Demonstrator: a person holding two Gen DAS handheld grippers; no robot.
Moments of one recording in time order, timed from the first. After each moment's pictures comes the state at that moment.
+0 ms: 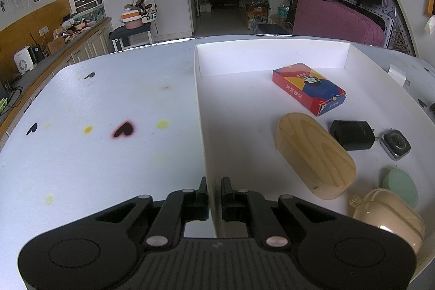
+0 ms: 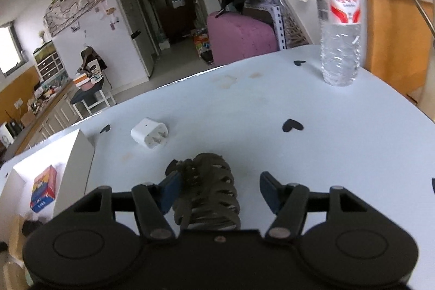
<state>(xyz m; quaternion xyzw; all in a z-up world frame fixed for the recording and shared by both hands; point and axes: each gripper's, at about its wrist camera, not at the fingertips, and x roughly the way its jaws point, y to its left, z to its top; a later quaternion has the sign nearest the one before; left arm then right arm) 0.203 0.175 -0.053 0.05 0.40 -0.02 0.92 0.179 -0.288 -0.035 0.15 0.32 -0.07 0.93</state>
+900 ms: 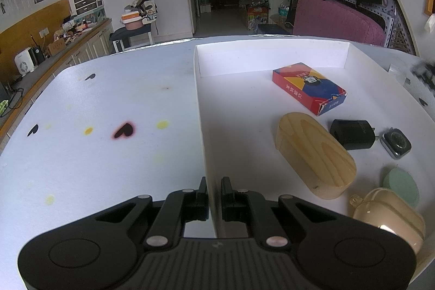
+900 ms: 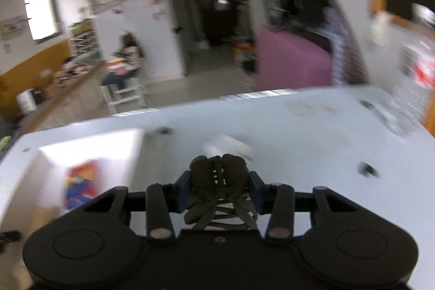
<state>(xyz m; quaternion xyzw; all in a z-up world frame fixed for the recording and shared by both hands) 0.202 0.175 -0.053 0.05 0.40 -0.02 0.92 0.222 -0.197 0.008 0.08 0.30 0.02 0.95</state>
